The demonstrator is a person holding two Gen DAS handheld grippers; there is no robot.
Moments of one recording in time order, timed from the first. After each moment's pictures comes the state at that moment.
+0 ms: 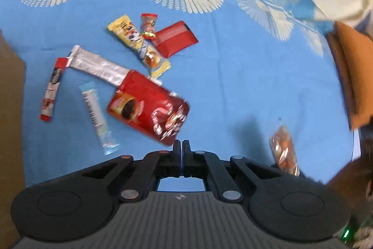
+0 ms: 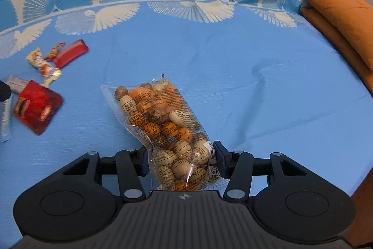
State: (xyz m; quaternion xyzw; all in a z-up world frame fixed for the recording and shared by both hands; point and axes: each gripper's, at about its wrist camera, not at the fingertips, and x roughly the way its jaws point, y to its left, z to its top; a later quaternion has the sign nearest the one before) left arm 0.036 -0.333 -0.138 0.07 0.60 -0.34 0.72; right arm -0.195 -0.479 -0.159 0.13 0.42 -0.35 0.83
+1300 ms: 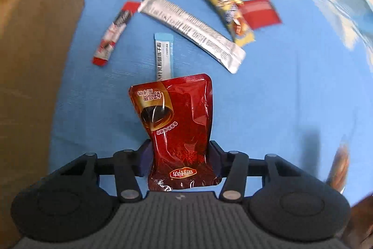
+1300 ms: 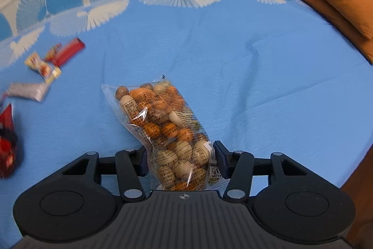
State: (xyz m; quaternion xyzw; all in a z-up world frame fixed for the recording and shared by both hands) left arm 0.035 -0.308 -0.183 0.08 0.64 -0.20 0.74; right arm -0.222 -0.471 -0.160 0.20 0.39 -0.37 0.82
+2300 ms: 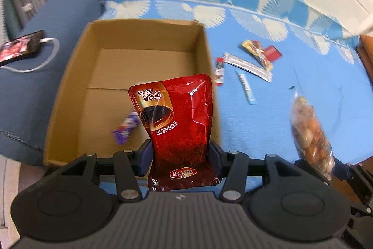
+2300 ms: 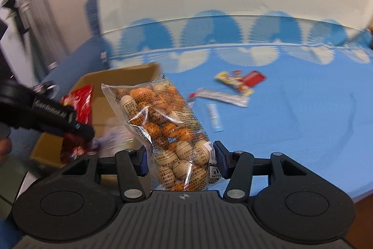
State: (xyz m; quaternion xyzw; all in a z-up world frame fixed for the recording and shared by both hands) left arm -0.036 -0.026 -0.018 0.11 0.49 -0.22 0.83; right arm -0.192 -0.174 -0.002 0.16 0.33 -0.13 0.92
